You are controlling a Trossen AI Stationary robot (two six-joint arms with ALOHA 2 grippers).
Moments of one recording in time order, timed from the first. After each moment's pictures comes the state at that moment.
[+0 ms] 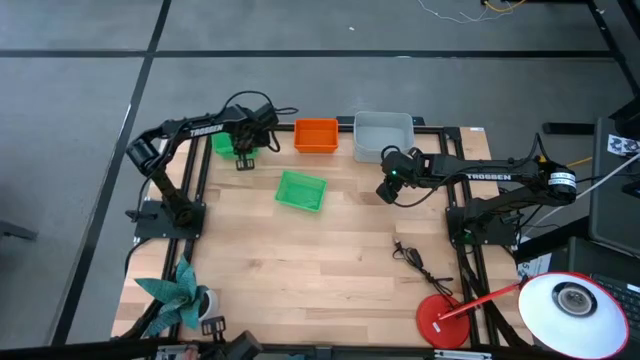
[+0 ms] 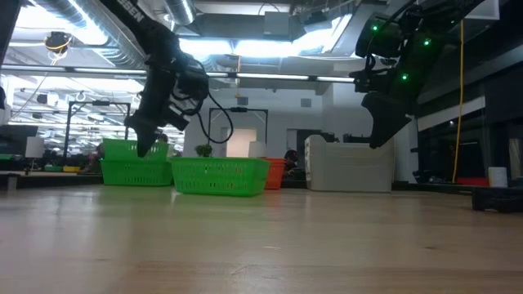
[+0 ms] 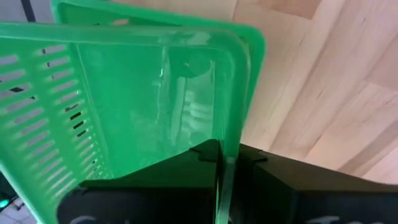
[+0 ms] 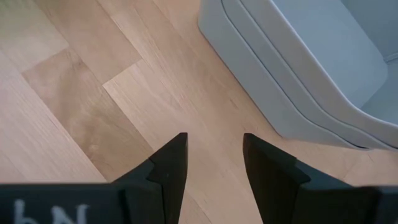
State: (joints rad) left arm 0.76 1.67 1.13 -0.95 -0.40 0.53; right arm -0.29 1.27 0.77 -0.60 0.37 0.28
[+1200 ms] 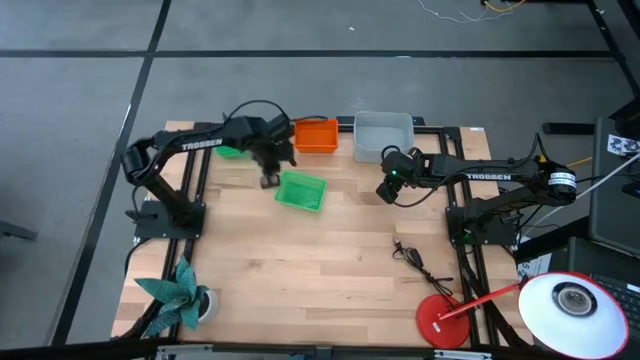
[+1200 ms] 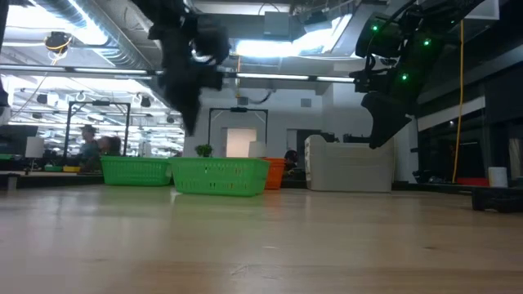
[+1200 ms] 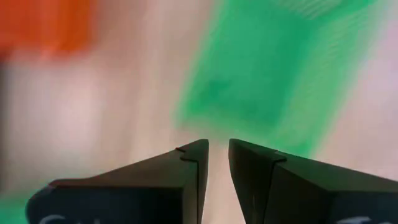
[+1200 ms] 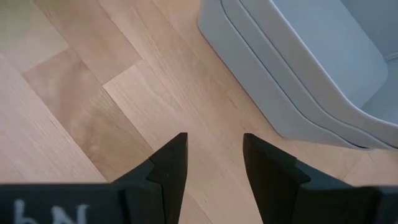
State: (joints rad) left arm 0.50 1.58 1.21 -0.86 0.05 0.32; right arm -0.29 1.27 0.77 -0.60 0.37 0.29
